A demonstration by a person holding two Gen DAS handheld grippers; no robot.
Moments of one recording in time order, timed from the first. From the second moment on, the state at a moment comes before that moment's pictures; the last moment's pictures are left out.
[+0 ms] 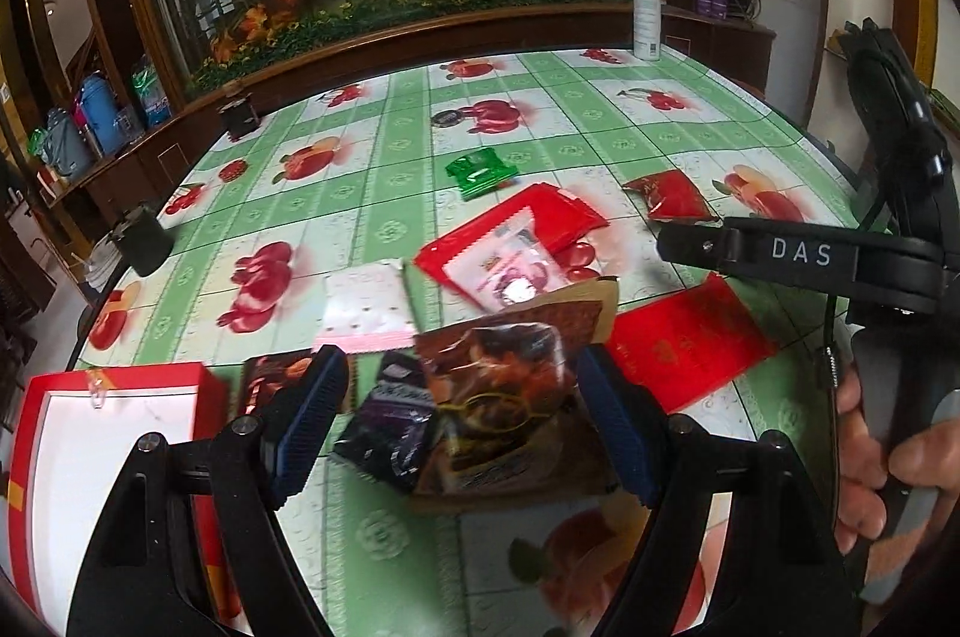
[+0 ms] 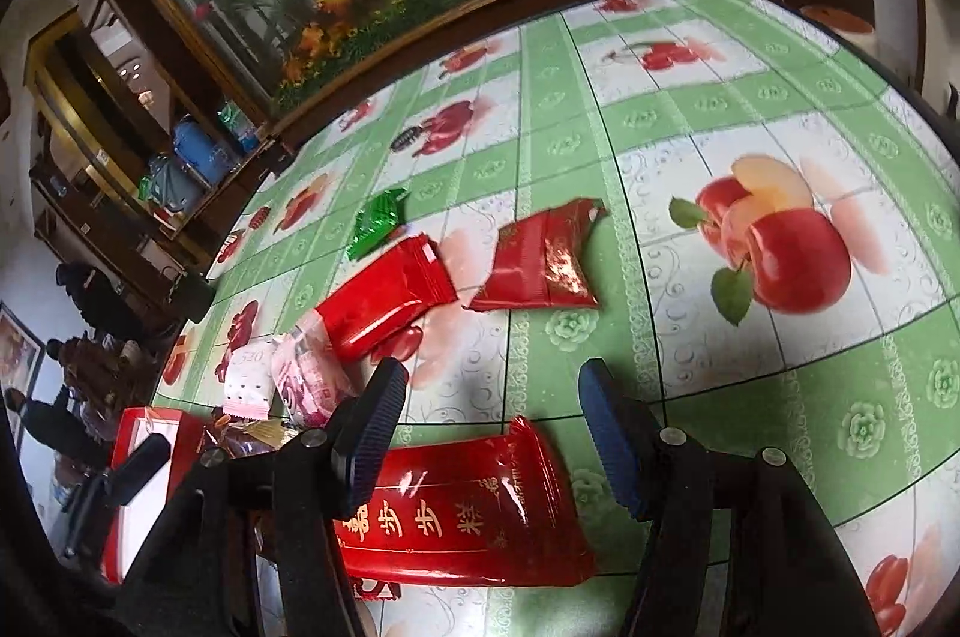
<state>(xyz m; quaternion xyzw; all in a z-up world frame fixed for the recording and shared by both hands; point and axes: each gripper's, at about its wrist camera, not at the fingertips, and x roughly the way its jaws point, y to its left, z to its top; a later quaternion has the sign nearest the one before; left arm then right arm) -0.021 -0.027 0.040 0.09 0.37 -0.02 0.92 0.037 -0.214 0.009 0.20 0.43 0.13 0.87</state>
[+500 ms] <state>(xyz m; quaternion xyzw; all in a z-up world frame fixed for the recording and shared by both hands) -0.003 -0.032 0.020 0.07 0.38 -0.03 0.92 0.037 -0.201 0.009 0.18 0.44 0.14 0.87</state>
